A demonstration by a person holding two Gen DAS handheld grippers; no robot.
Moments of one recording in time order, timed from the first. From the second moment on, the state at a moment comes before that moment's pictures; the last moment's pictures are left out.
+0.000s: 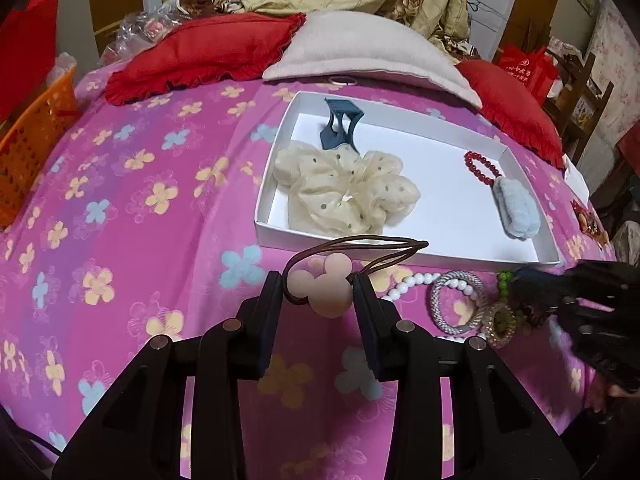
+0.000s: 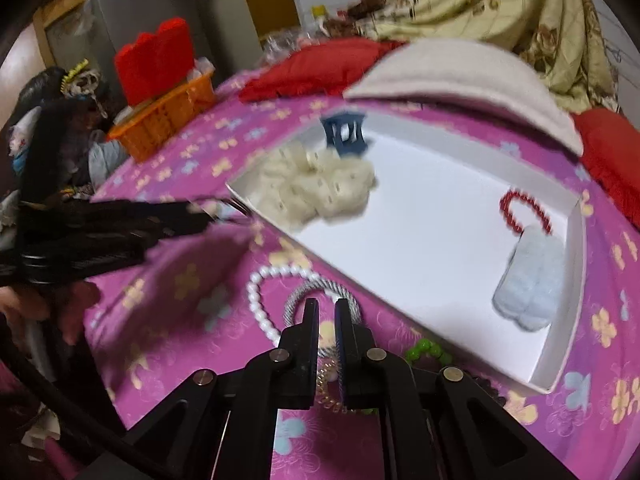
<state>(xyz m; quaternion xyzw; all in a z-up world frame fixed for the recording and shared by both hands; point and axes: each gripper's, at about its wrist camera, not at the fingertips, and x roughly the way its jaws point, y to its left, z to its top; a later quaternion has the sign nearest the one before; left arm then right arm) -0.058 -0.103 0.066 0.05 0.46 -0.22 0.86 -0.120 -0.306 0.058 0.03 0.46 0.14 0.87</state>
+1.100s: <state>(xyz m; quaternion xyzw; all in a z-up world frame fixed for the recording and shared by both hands) -0.068 -0.142 0.098 0.06 0.44 -0.24 0.87 -0.127 -0.348 0.109 0.05 0.41 0.10 0.91</state>
